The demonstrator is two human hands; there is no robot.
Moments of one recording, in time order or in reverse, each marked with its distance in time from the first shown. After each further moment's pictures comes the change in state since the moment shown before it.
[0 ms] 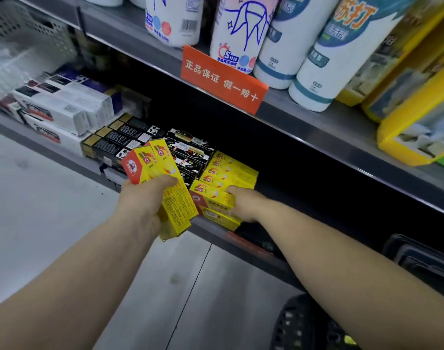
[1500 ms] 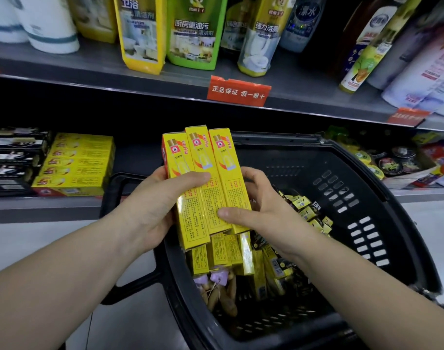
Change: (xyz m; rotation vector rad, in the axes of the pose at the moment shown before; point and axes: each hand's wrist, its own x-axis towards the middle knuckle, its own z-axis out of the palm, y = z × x) left_hand -0.258 -0.120 0.103 0.457 -0.943 -0.086; right_hand -0.369 0.144 0.074 1.420 0.519 0.027
